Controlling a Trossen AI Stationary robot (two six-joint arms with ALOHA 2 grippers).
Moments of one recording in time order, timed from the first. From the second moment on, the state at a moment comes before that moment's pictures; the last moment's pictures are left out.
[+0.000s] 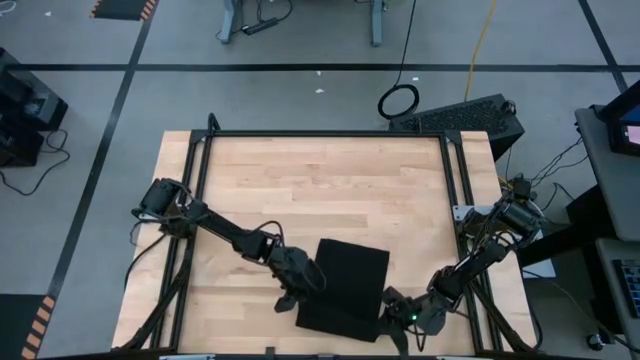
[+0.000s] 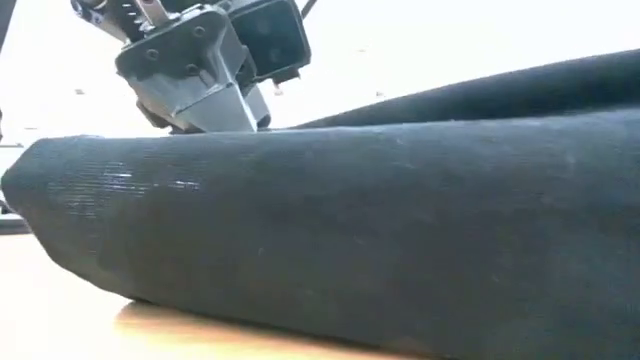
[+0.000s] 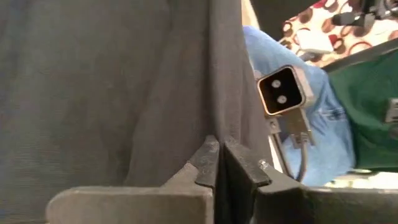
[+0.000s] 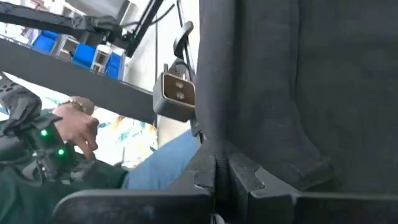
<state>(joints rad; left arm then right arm) -0.34 1.86 0.93 0.25 0.46 -0.44 0.92 1.83 0.65 0.72 0.42 1.33</state>
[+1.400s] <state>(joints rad) -0.59 1.87 0.93 0.13 -0.08 -0.36 0.91 1.83 0.65 0.61 0.36 1.35</state>
